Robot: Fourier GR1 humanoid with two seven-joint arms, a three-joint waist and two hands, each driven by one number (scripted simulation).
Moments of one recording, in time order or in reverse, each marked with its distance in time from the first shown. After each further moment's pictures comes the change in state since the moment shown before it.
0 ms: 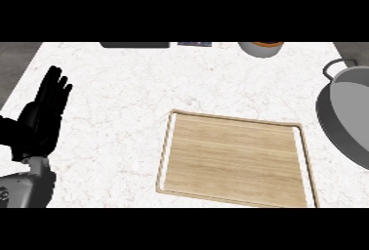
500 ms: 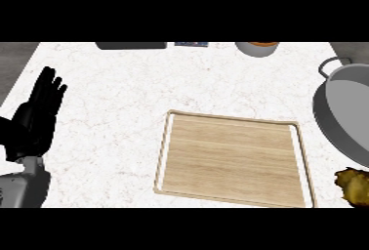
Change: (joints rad) left arm 0.002 0.027 0.018 0.024 0.027 0.004 -0.007; right arm 0.221 0.066 0.167 -0.425 0.123 -0.091 0.128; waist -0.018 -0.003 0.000
